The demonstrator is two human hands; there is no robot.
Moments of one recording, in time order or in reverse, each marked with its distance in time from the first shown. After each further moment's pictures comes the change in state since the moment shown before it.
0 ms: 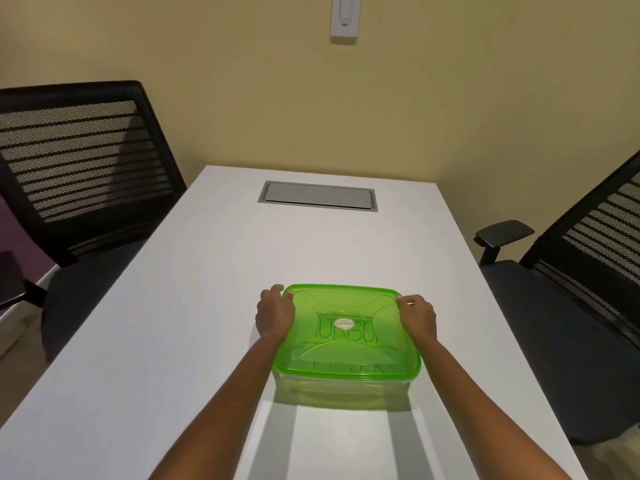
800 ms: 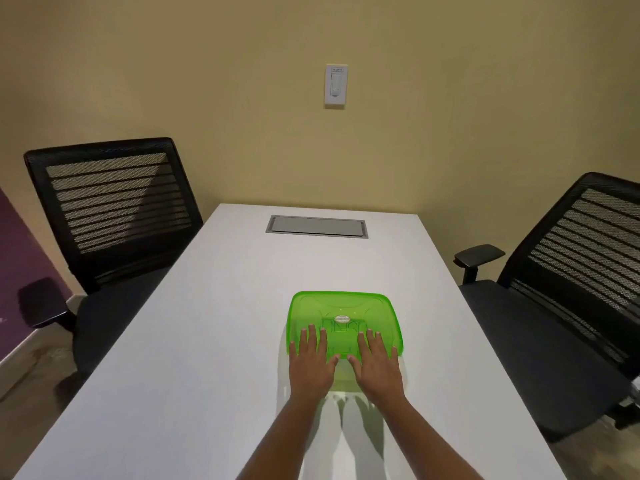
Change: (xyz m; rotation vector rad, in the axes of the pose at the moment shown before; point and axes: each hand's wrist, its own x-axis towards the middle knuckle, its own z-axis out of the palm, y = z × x) left_hand -0.150 -0.024 -0.003 0.690 0.089 0.537; right_hand -0.141 0.038 0.015 -0.751 -0.189 -0.496
